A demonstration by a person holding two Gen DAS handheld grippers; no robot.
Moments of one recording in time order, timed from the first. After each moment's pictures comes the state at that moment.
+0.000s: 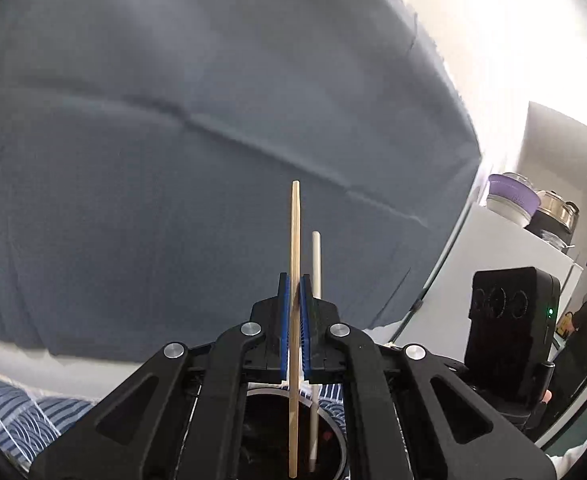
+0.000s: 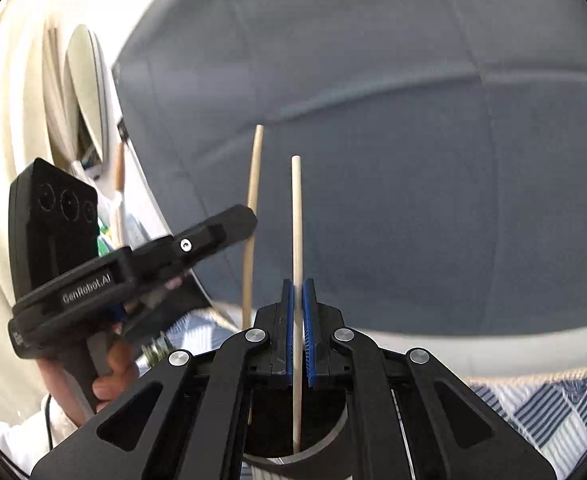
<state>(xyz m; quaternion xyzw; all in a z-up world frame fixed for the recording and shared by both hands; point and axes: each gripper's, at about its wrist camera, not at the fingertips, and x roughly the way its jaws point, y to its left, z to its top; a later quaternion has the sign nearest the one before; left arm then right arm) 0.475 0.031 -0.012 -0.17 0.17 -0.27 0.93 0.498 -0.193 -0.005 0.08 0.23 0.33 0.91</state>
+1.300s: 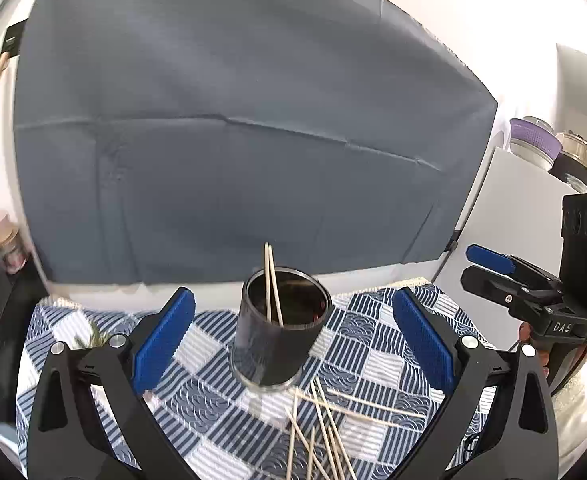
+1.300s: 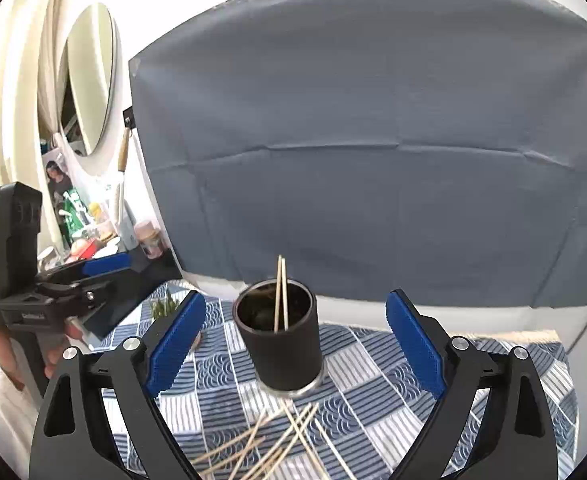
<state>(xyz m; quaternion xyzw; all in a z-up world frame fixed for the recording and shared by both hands) 0.321 0.031 0.040 -0.07 0.25 -0.16 0.95 0.356 -0.233 0.064 0.01 0.22 0.24 0.95</state>
